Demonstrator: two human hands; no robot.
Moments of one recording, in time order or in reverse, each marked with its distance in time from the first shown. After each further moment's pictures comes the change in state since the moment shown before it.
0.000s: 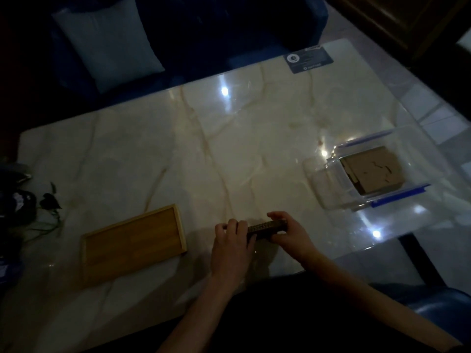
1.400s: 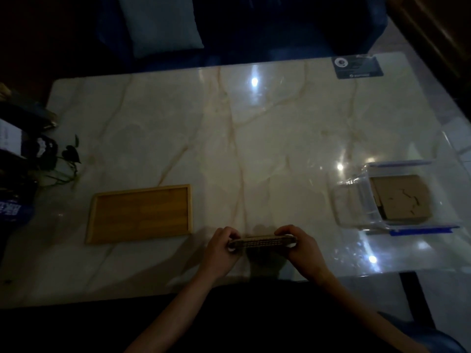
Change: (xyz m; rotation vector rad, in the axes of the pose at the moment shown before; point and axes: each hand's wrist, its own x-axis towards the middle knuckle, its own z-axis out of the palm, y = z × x) left_hand -0.025 -0.051 0.033 -0.668 -0.080 -0.319; right_hand 0.004 0.021 -0.006 -0.317 -0.060 -0.190
